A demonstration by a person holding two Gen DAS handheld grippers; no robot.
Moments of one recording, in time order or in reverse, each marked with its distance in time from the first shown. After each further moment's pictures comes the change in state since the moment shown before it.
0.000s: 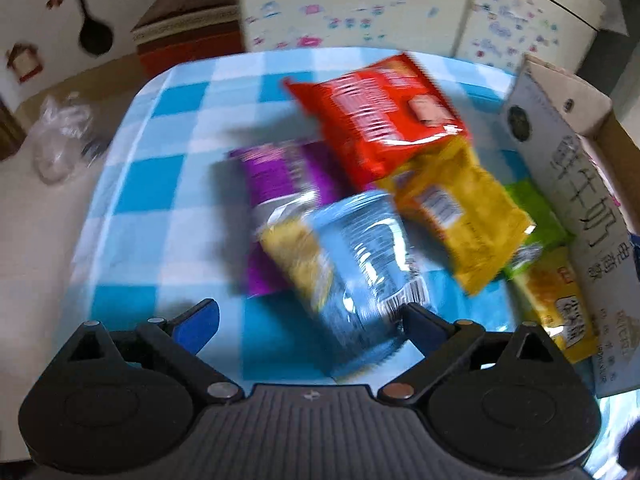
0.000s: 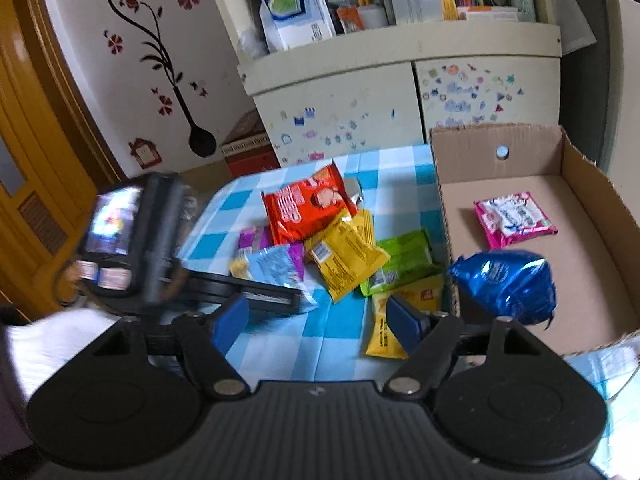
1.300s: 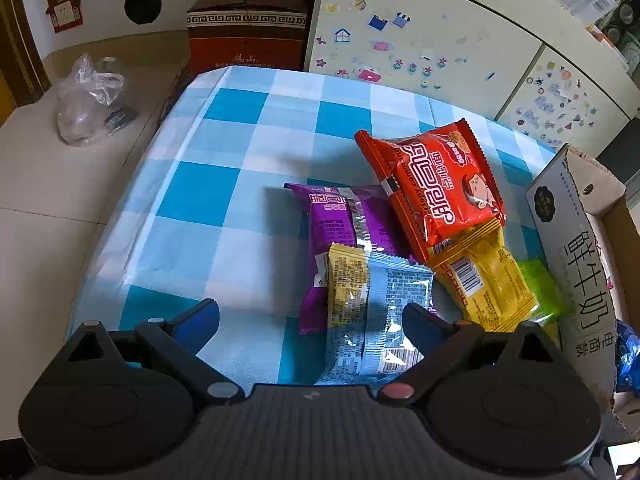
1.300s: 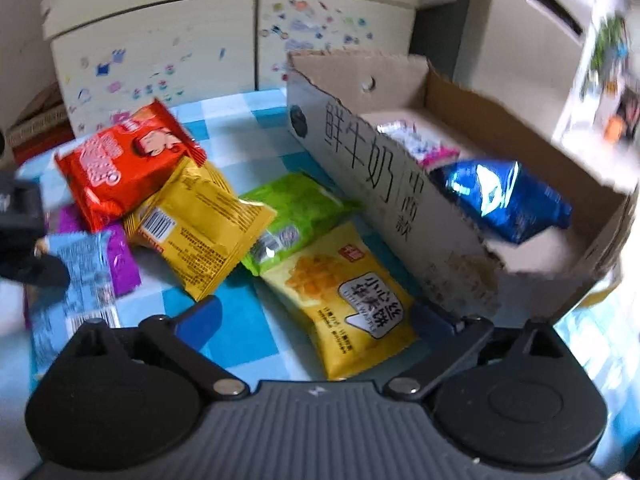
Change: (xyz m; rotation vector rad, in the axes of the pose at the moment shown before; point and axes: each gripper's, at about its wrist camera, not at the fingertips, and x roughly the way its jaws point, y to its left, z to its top) left arm -0.013 0.033 0.025 -0.183 -0.020 -0.033; right arm 0.112 0.018 -0.019 0.227 0.029 -0.627
